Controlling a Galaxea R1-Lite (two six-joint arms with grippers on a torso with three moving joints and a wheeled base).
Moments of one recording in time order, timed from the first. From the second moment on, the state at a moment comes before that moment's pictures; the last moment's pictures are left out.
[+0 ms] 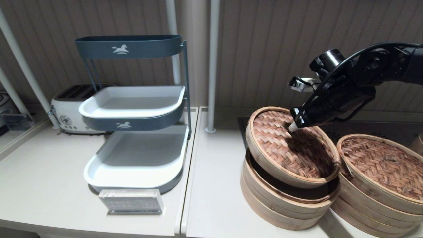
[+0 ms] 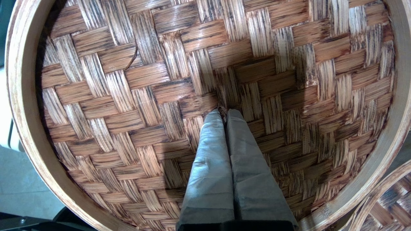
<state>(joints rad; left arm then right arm) 0.00 0.00 0.00 -0.05 -0.01 0.01 0.18 1.99 -1.93 0.86 0.11 -0.01</state>
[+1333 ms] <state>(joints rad) 0.00 0.00 0.00 -0.05 -0.01 0.01 0.17 1.95 -1.93 0.92 0.10 -0.04</state>
